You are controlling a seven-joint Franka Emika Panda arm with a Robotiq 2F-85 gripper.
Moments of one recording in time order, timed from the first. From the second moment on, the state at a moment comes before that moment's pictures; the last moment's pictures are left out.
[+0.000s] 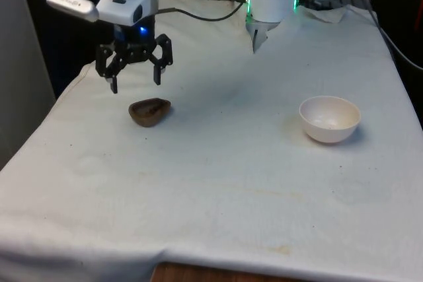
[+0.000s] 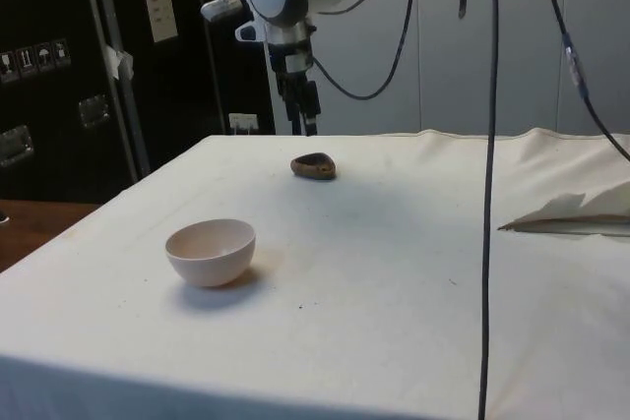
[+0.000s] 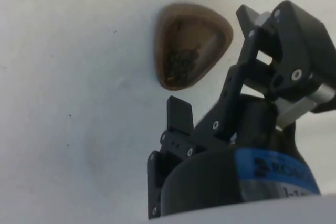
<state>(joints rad) -0.04 0.60 -0.35 -1.80 0.10 2.42 -1.11</state>
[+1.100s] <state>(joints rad) -0.07 0.79 -0.39 -1.58 0.31 2.25 -1.33</state>
